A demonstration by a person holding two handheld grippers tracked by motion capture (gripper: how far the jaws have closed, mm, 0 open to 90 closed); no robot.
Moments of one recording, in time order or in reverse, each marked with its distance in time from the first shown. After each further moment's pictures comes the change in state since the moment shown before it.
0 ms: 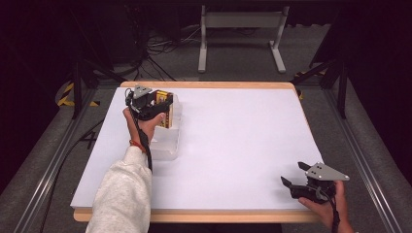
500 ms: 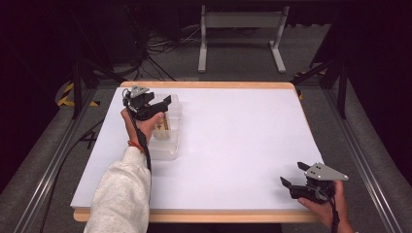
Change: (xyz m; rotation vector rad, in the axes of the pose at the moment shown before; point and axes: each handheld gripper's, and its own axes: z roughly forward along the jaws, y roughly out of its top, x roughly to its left) left arm 0.004 0.000 -0.003 0.016 0.006 -0.023; right arm 0.001 0.000 0.001 0.006 0.006 -0.005
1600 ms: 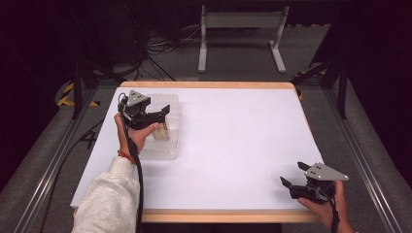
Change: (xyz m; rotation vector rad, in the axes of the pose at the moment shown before) left arm -0.014 -0.003 -0.039 0.032 -0.033 0.144; right arm 0.001 0.001 -0.001 -0.004 -0.003 0.002
